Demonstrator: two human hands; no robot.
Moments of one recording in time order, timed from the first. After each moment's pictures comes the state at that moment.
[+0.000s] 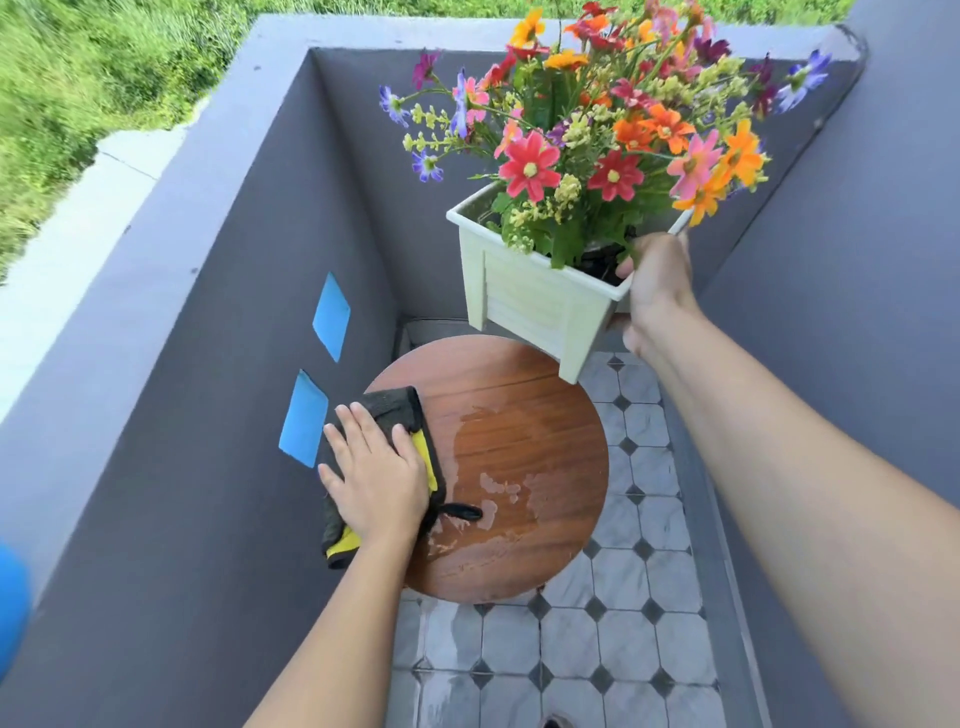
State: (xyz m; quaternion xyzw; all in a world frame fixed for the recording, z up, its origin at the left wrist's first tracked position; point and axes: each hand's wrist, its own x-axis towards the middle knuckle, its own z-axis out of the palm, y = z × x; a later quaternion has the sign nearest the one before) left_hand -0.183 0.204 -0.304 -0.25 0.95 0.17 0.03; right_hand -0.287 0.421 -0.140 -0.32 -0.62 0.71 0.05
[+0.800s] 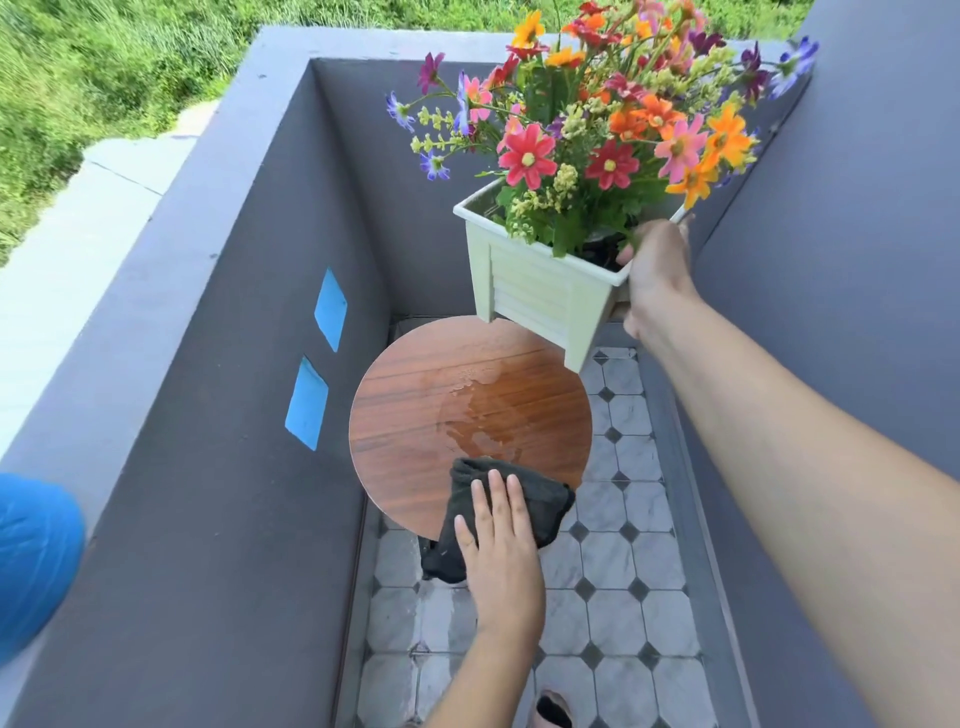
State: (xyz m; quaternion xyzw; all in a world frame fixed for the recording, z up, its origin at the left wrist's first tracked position) left_hand -0.064 0.301 -0.323 -0.02 0.99 0.15 0.06; right_hand -0.264 0.428 -0.125 -0.33 -0.62 0.71 0.07
